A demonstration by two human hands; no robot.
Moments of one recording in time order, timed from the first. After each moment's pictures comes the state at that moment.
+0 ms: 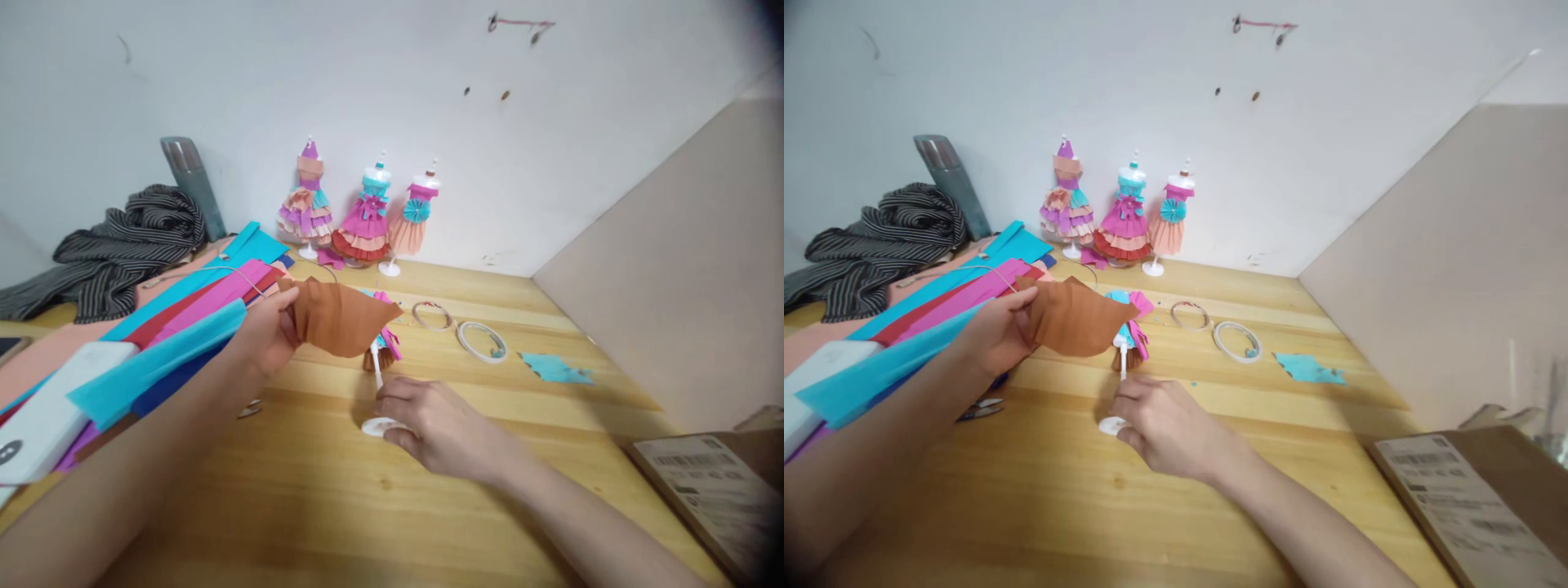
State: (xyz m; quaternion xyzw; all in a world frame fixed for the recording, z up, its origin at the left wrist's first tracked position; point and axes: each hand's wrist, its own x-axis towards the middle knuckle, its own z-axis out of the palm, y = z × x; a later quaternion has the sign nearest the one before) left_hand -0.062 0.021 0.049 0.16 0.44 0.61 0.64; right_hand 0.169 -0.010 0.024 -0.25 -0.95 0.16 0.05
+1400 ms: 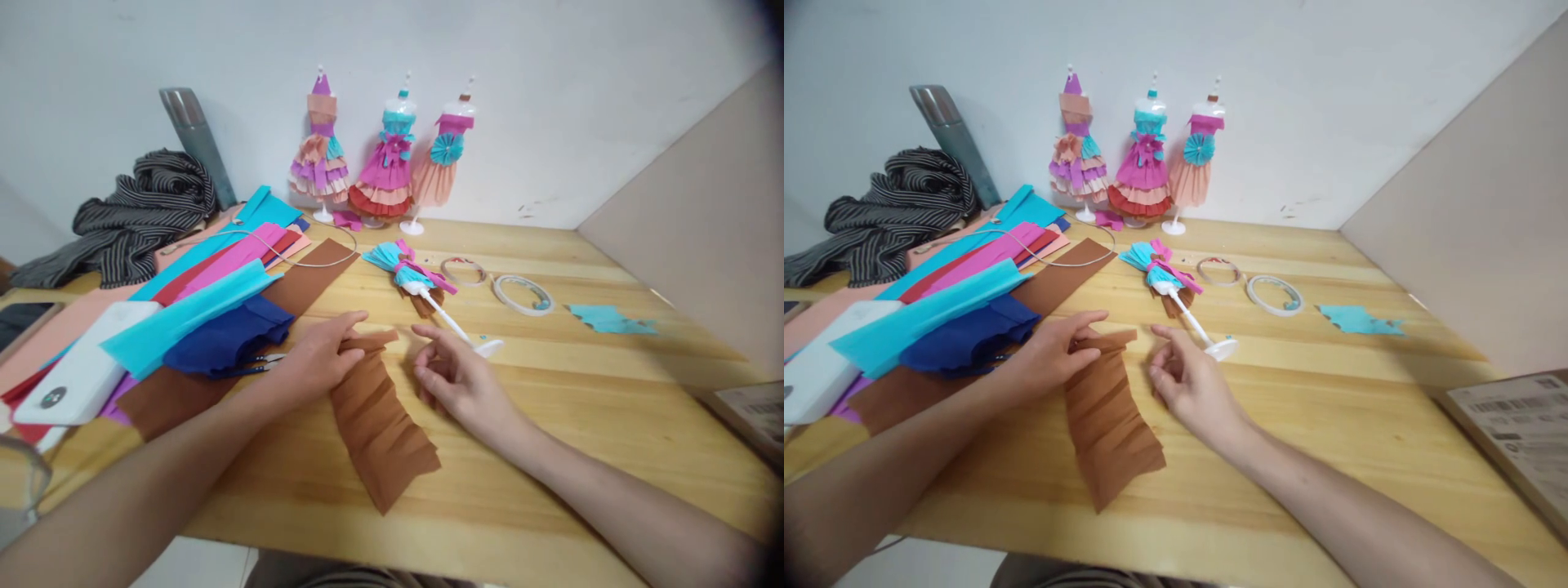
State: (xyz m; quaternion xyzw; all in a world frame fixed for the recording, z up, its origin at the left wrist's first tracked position) left_hand -0.064 -0.035 -0.035 0.71 0.53 0.32 0.33; right_hand 0.156 -0.043 -0.055 -0.44 -0.66 0.49 0.36
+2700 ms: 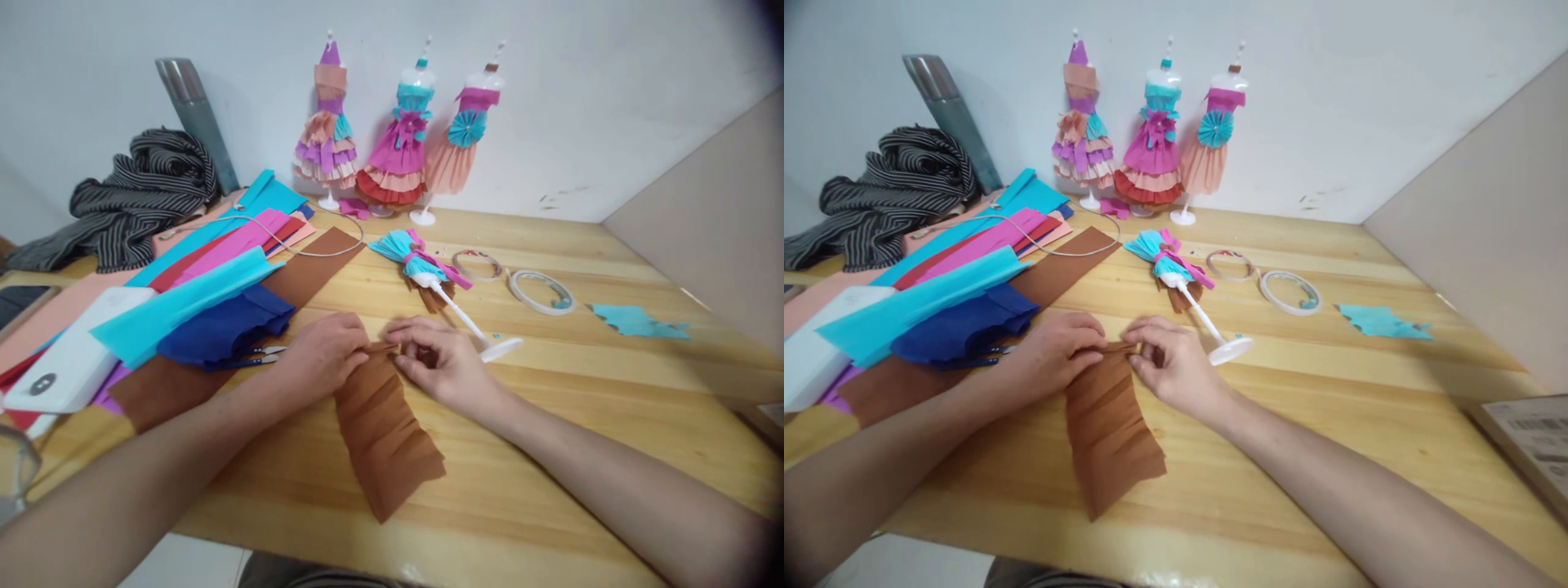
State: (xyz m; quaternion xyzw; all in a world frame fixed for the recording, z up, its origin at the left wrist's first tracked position) left_hand -0.063 -0.032 -0.035 0.85 0.47 0.16 0.17; right_hand 0.139 -0.011 -0.057 -0.34 -0.82 0.32 0.34
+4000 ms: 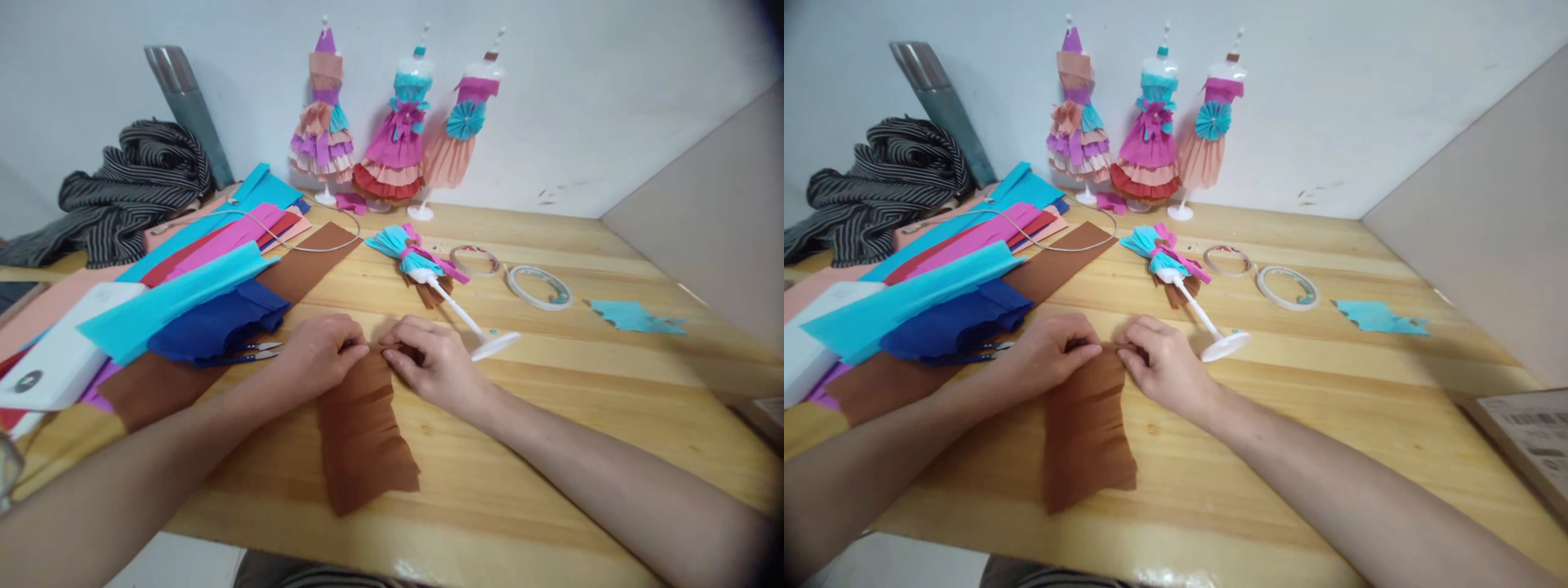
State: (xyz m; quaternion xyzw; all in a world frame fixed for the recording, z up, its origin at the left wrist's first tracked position) left_hand -0.056 -0.035 -0.036 0.80 0.52 0.21 0.19; right_hand 0.136 -0.010 -0.058 -0.28 -0.87 0.20 0.34
